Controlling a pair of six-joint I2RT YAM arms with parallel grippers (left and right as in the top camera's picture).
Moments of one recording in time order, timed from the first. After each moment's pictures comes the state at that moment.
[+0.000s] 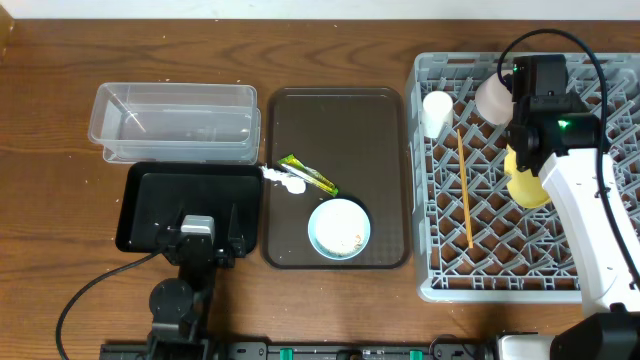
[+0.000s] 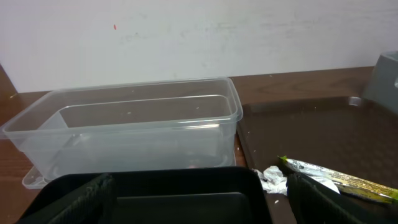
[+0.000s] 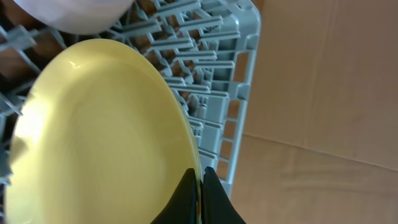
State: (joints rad) left arm -0.09 0.01 0.02 -0.12 -0.04 0.04; right arm 0.06 1.53 1.33 -0.81 0.72 -0.48
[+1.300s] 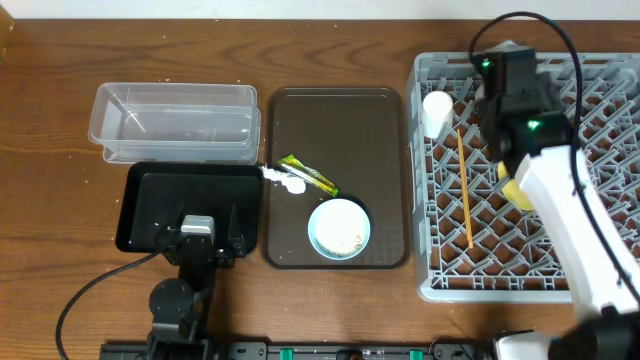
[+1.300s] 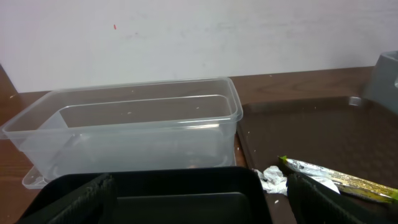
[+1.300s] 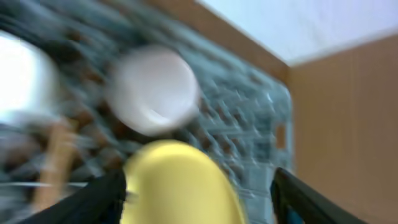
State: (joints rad) left arm -0.09 0.01 0.02 -0.12 -0.04 0.04; right arm 0.22 1.51 1.33 -0.63 0.55 -0.32
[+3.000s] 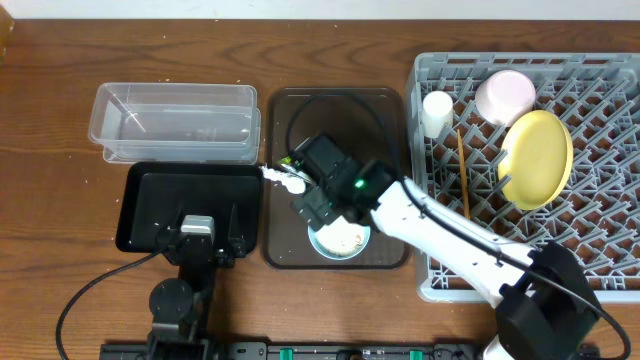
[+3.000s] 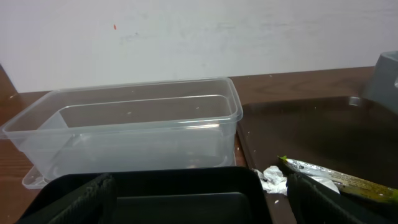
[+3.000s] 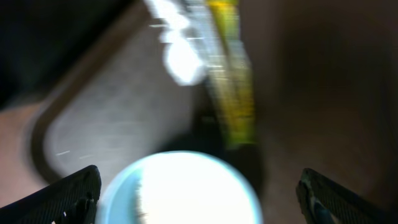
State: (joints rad) left arm -0.09 0.01 0.02 -0.12 -0.04 0.04; right arm 0.82 1.76 1.33 -0.71 0.10 0.11
